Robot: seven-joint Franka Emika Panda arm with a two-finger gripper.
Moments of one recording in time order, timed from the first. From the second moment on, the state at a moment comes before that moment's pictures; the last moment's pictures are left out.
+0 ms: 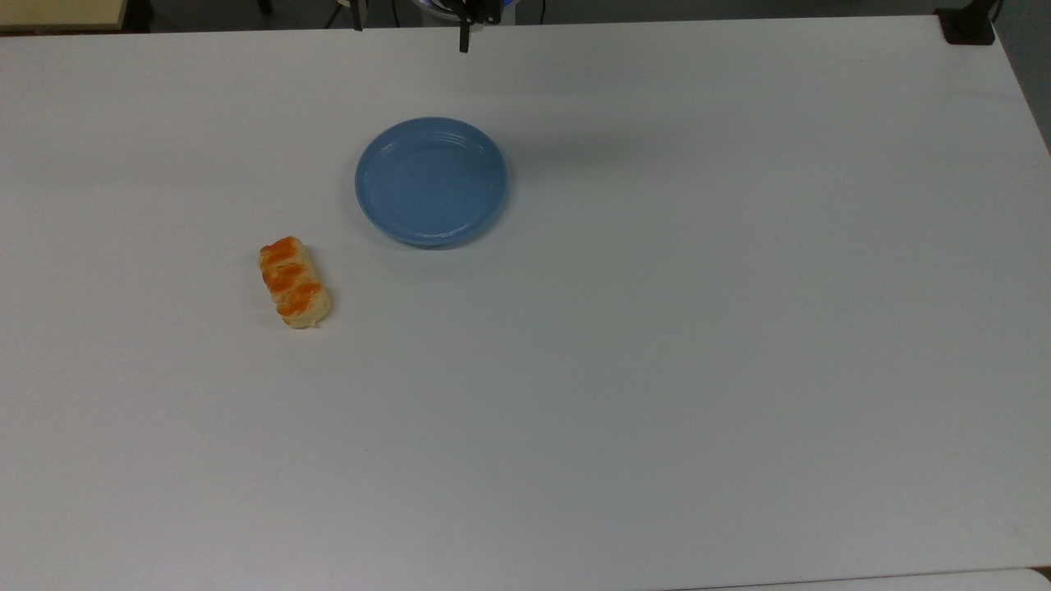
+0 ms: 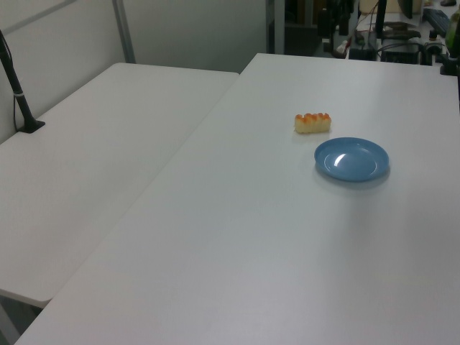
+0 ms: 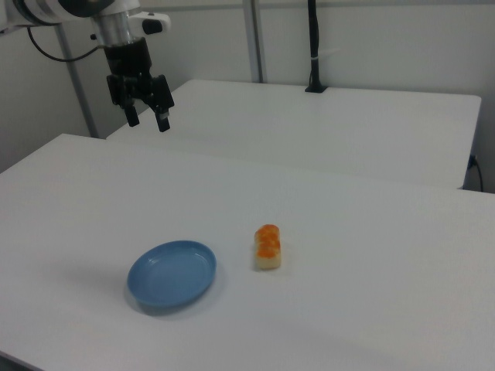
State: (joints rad) arm 0.15 0.13 -0.10 -1.36 -0.09 1.45 0.18
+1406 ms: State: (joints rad) arm -0.01 0.13 -0.14 -1.42 0.08 1.51 -0.21
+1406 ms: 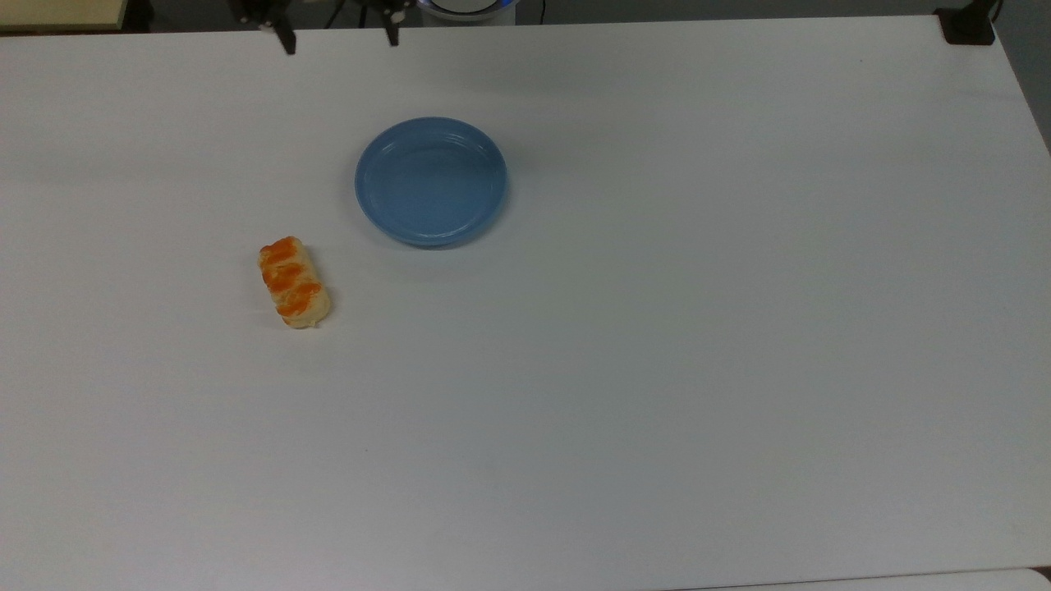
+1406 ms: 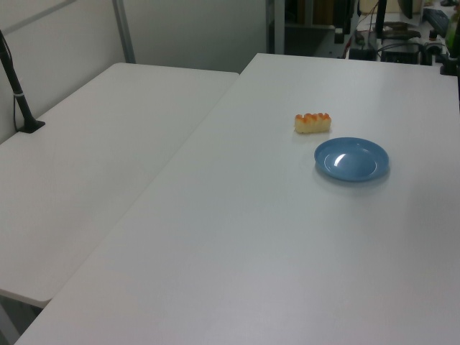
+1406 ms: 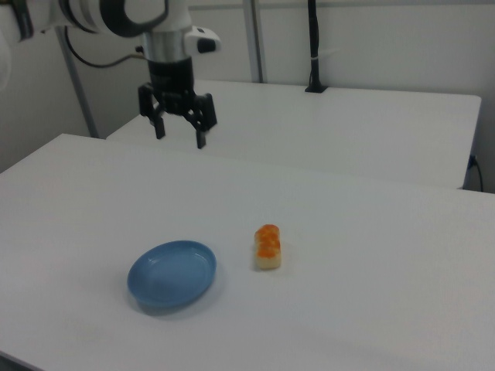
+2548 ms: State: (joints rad) arm -0.01 0.48 -0.25 -1.66 -0.01 2.15 -0.48
